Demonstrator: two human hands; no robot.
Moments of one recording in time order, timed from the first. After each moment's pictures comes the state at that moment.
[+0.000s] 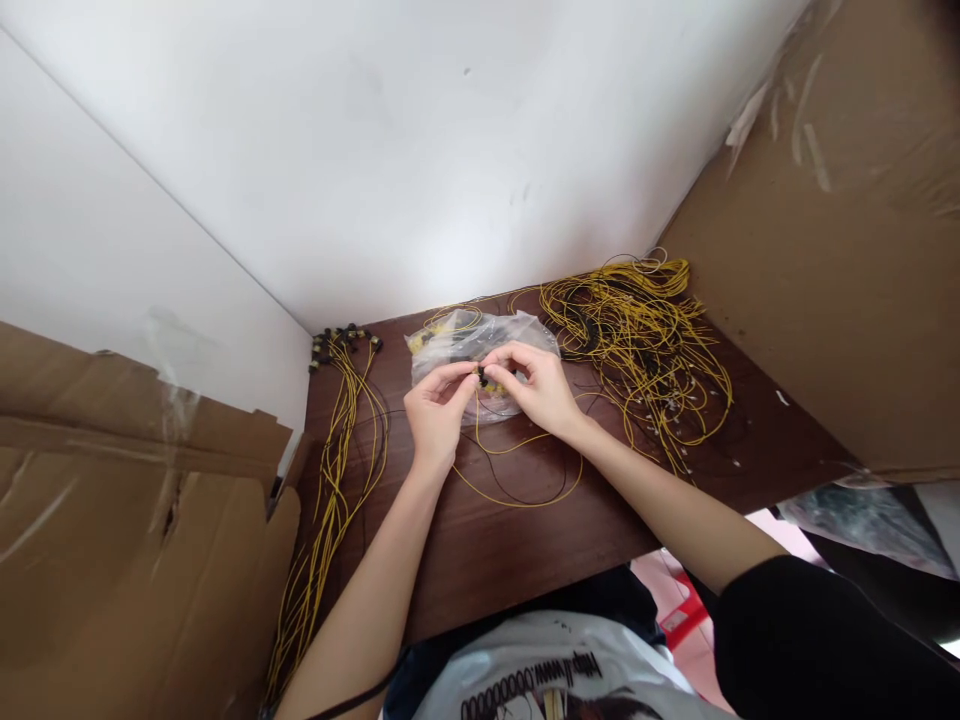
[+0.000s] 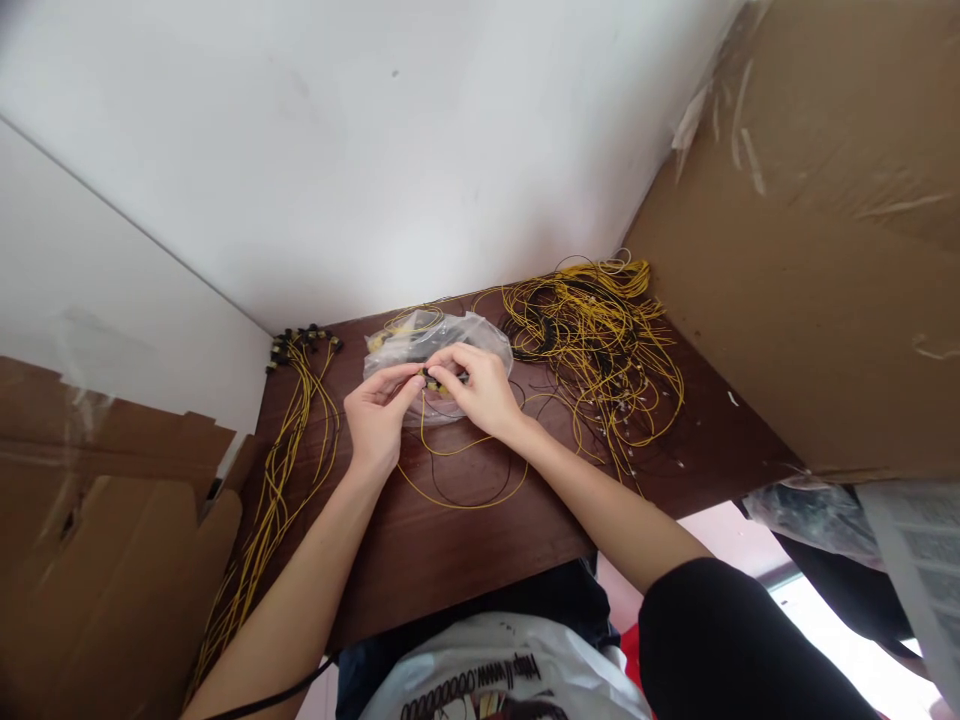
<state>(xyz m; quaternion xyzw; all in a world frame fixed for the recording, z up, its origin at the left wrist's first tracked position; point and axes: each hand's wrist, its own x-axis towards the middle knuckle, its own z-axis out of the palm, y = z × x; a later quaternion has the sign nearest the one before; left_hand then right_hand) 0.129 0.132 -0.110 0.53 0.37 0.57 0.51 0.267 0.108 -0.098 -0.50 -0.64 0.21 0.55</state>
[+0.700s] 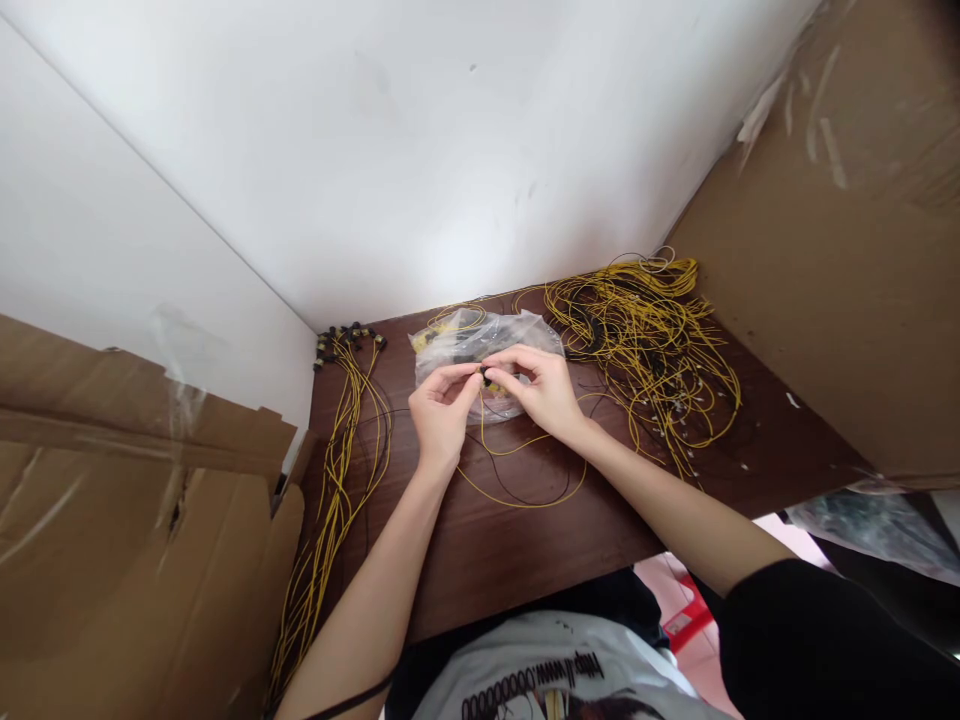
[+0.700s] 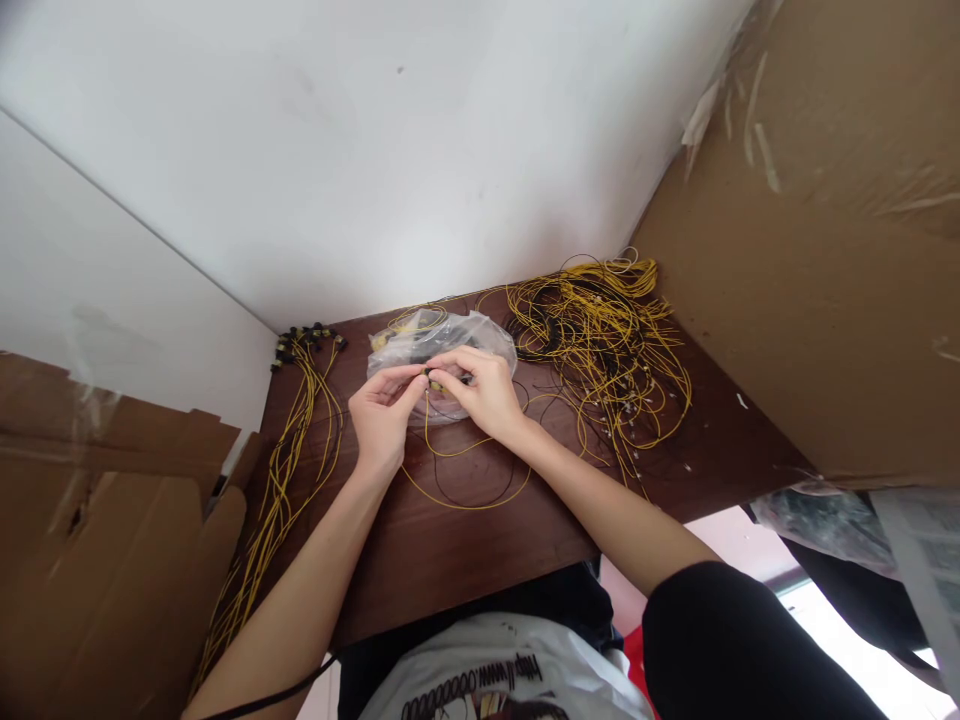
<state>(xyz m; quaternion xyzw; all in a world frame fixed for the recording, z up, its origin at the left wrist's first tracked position) 0.131 0.130 -0.112 0.53 0.38 0.58 0.49 0.264 0.107 -0.103 -0.50 -0.62 0.22 0.56</state>
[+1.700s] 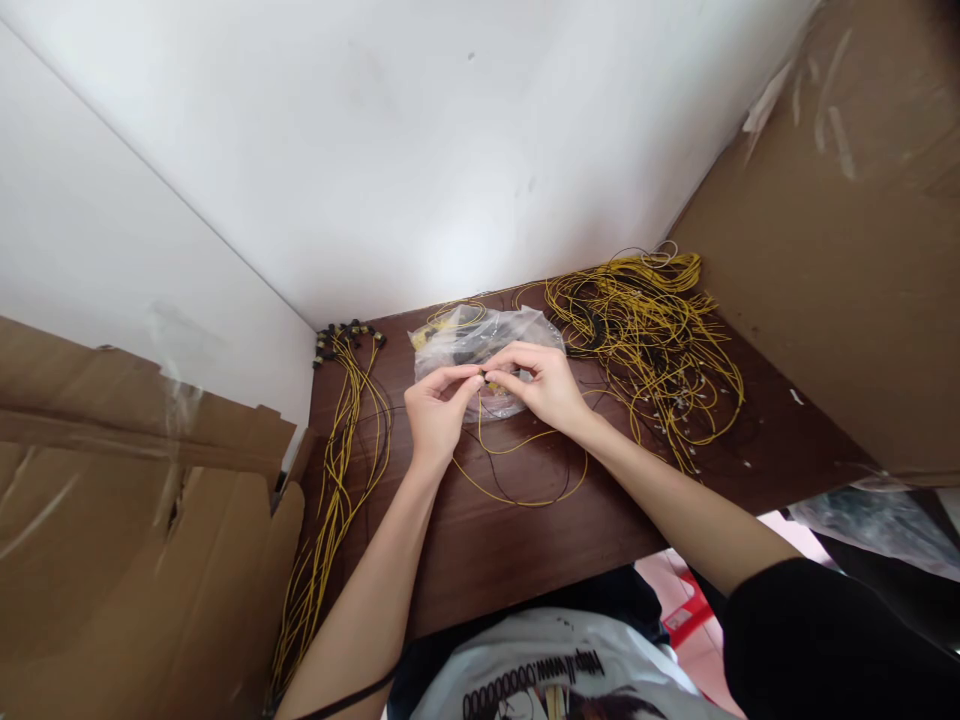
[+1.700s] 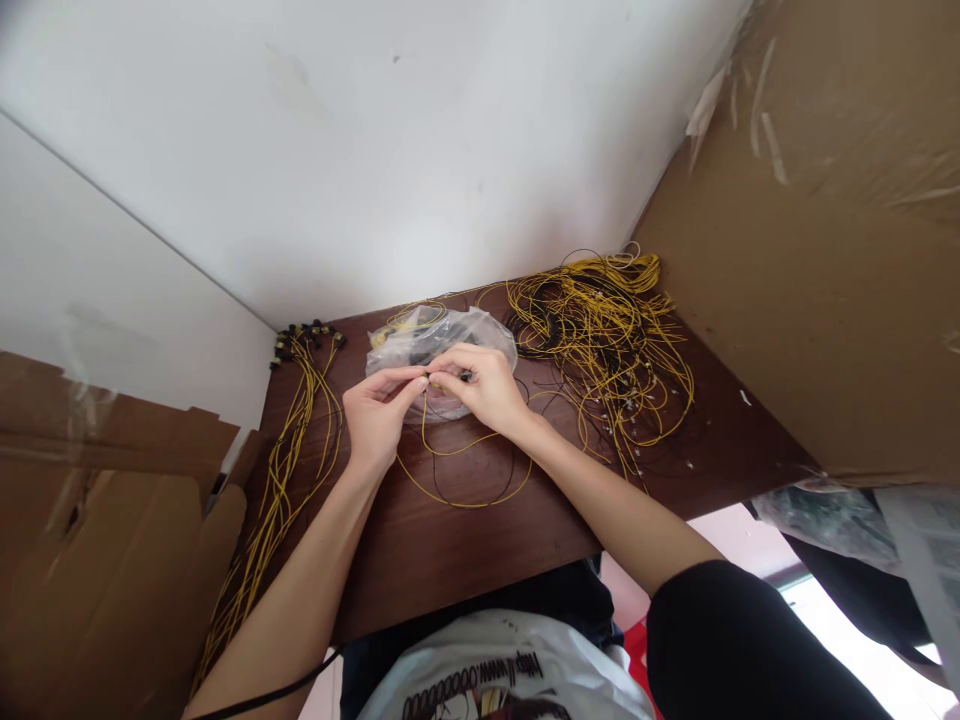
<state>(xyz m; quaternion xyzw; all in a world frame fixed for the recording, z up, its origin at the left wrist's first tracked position) 0.123 0.133 -0.111 0.57 0.39 0.54 0.48 0.271 0.108 -0.097 -0.46 -0.67 0.23 0.53</state>
